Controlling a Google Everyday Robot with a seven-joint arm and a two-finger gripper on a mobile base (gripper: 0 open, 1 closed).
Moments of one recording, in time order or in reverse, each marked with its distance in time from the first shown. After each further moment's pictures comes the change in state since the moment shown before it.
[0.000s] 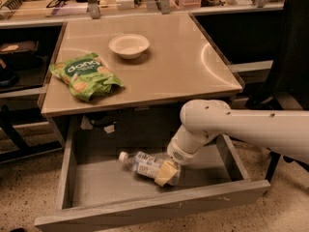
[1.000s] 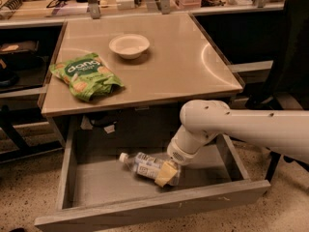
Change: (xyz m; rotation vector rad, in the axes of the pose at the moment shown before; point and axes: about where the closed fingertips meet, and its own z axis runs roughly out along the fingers) arm -0.001 0.001 0.002 -0.009 0.002 0.003
